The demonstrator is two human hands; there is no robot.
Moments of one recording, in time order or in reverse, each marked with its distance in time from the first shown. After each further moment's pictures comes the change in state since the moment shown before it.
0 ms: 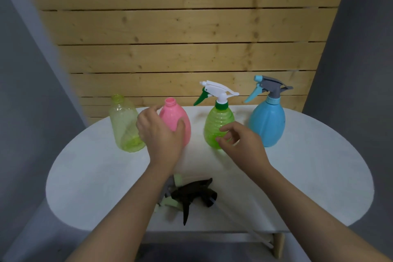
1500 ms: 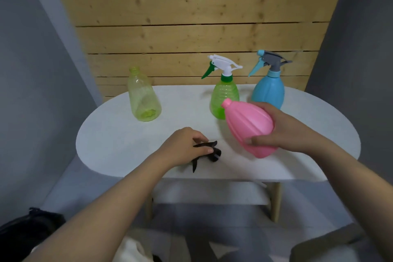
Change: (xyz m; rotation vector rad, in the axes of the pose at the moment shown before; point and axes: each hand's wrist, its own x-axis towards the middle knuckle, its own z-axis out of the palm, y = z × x) left_hand -0.062 -0.016 -0.054 0.163 -0.957 0.174; right_hand -0.052 0.005 -0.080 -0.019 -0.422 -0.003
